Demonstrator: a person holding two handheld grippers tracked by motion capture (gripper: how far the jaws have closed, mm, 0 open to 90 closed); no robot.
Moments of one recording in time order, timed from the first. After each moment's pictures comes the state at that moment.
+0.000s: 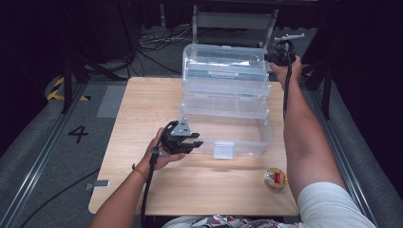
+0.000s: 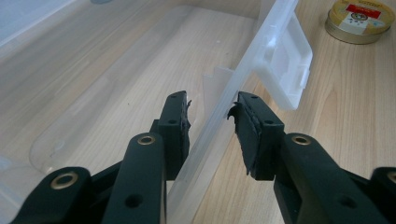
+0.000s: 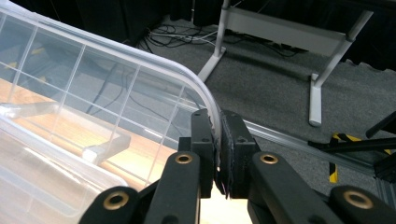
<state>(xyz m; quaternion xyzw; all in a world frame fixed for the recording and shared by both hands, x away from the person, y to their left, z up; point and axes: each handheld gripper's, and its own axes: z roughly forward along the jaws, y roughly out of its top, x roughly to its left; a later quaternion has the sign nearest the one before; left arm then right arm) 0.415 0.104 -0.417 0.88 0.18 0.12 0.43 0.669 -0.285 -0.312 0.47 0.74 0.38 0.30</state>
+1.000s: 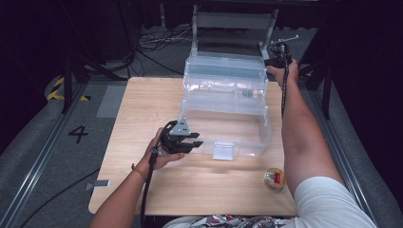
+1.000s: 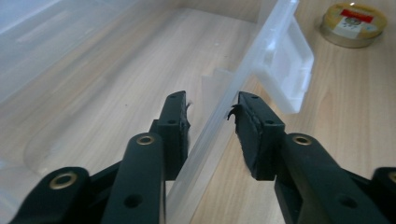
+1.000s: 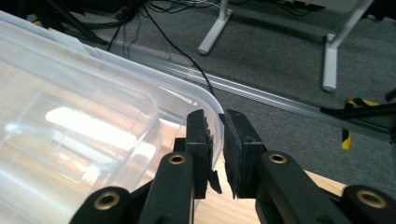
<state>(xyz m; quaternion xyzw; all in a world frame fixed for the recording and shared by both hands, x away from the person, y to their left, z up) 0.416 0.105 -0.418 0.88 0.17 0.10 0.44 0.689 -0.288 -0.333 0.50 0.76 0.34 0.24</state>
